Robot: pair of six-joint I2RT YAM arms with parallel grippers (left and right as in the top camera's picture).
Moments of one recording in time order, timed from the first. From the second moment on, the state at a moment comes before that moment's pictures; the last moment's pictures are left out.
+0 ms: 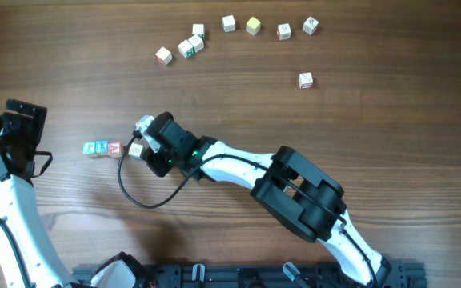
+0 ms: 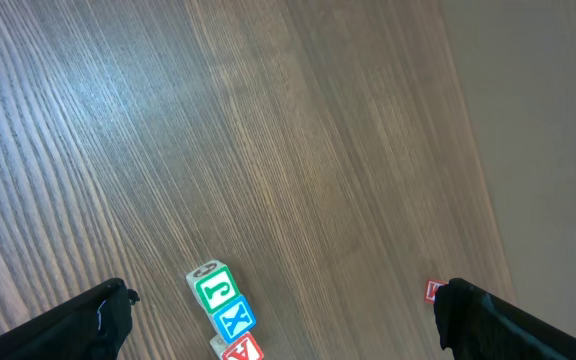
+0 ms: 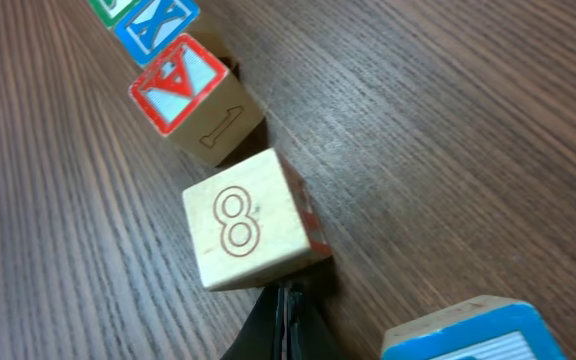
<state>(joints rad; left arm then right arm) 0.63 1.26 1.08 -0.68 0.13 -0.72 0.97 2.29 1.49 0.02 -0.23 0.20</state>
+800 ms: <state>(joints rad) 0.63 1.26 1.08 -0.68 0.13 -0.72 0.97 2.31 1.49 0.13 -0.26 0.20</state>
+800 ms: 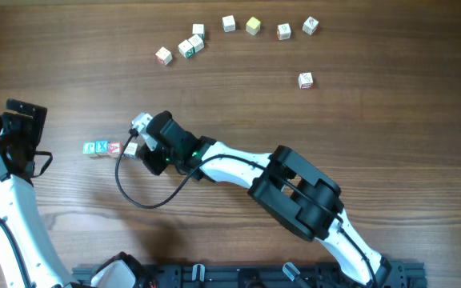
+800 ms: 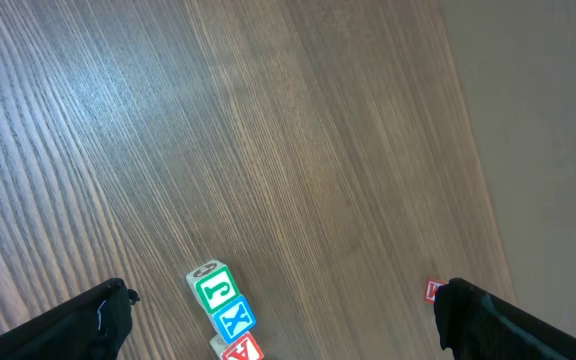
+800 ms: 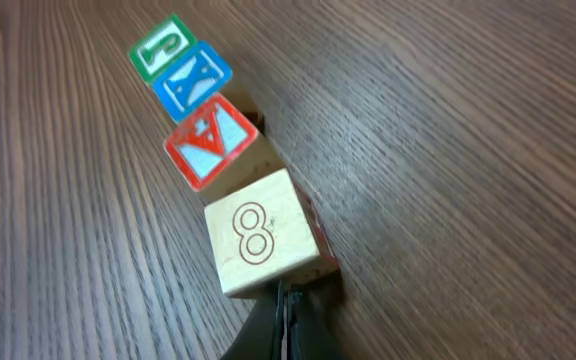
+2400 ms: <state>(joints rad) 0.63 1.26 1.08 -0.68 0.13 -0.72 0.83 2.07 1.50 -0.04 -0.18 0.21</state>
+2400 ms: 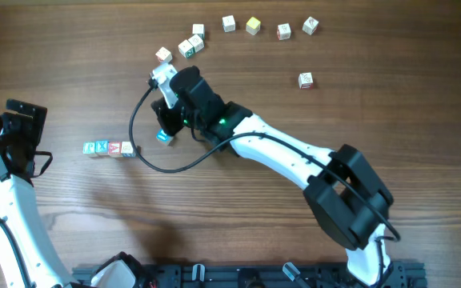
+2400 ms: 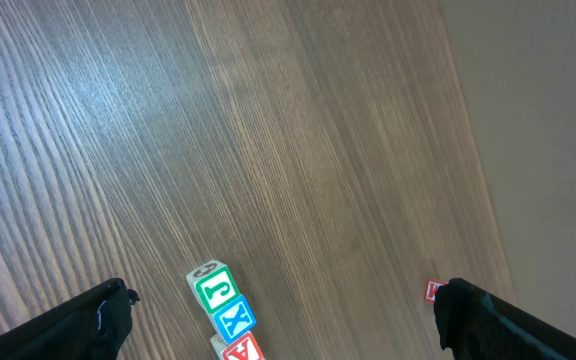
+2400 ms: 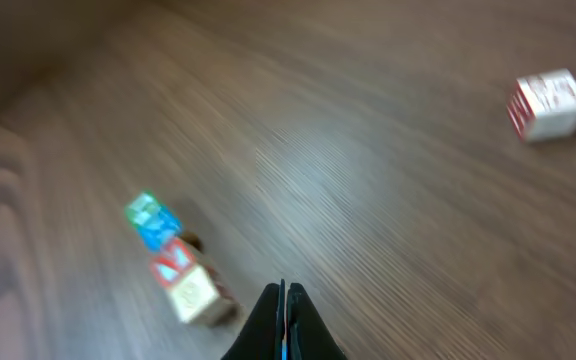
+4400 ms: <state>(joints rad) 0.63 1.26 1.08 -0.68 0.13 -0.72 0.80 2.29 1.48 -0.01 -0.41 0.33</state>
